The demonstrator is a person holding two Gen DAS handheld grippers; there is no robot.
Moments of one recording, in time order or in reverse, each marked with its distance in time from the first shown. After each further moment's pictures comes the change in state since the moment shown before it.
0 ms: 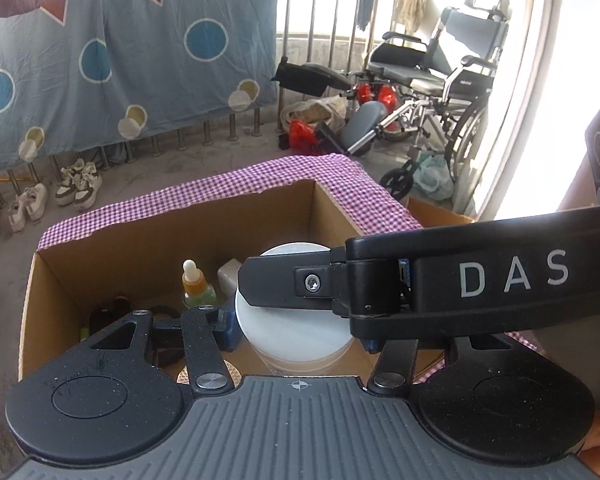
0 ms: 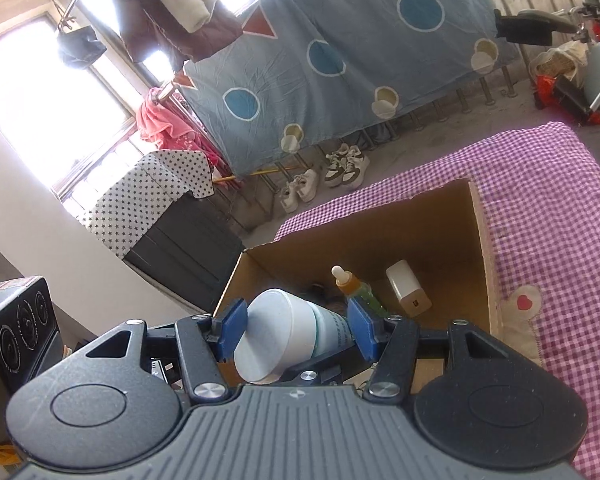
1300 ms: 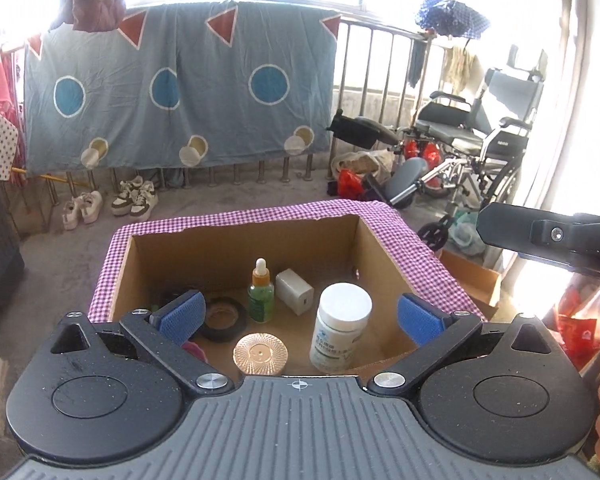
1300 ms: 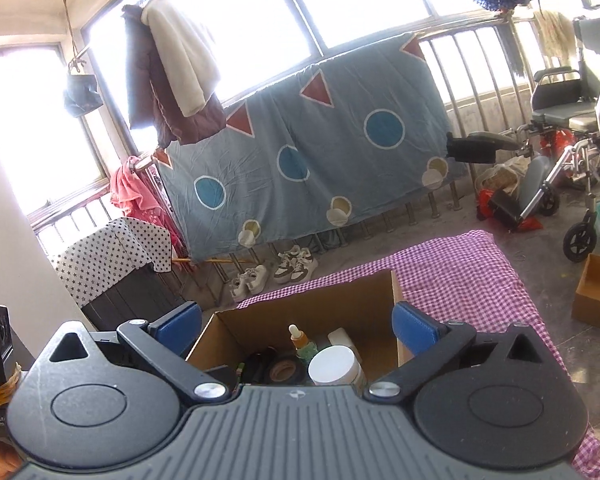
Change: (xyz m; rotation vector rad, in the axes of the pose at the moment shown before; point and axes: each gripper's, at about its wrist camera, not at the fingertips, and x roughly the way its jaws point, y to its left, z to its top) left arm -0.116 0.003 -0.028 -0.121 -0.162 0.165; right arm -0.115 0.044 -0.054 -0.149 -0.349 -0.197
